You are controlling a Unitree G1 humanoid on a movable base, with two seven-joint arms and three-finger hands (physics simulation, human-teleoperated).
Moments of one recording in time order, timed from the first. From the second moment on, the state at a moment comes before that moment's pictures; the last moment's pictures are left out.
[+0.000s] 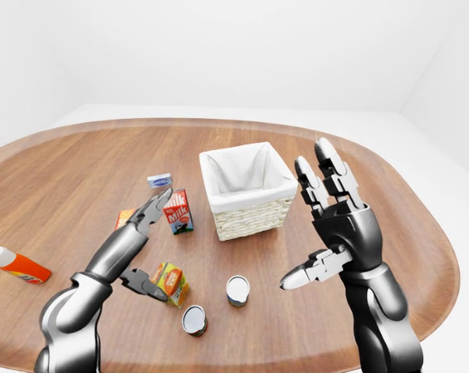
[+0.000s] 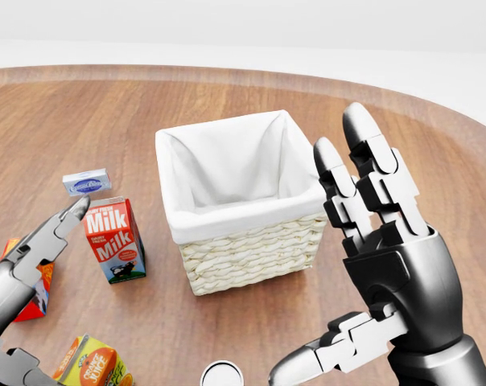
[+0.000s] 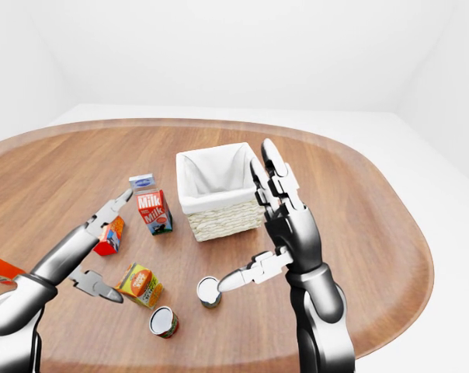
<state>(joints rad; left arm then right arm) 0.09 0.24 0.32 -0.46 0.44 -0.09 -0.70 0.07 -0.03 0.00 -0.64 0.23 0.09 0.32</state>
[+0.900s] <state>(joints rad) 0.08 0.30 0.37 -0.12 0.67 -0.09 -0.70 0.08 -0.02 0.01 -0.63 0.24 0.09 0.31</state>
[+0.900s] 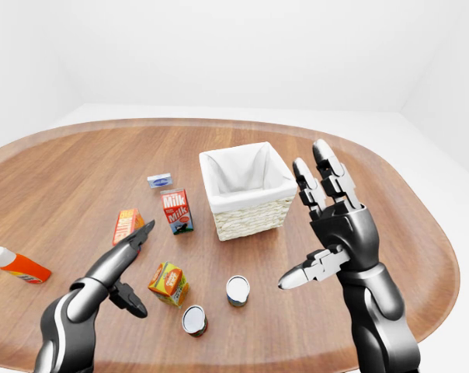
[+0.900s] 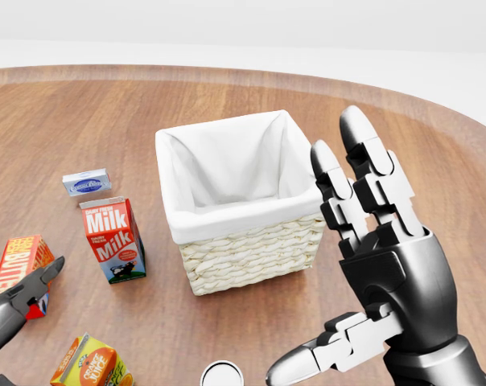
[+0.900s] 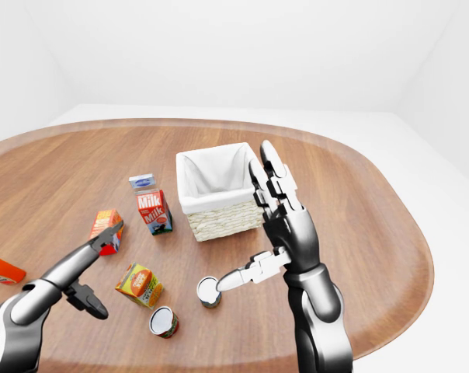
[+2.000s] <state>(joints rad) -0.04 0.35 0.19 0.17 1.01 -0.09 -0.57 0.09 -0.02 0.01 -0.62 0.25 0.09 0.32</state>
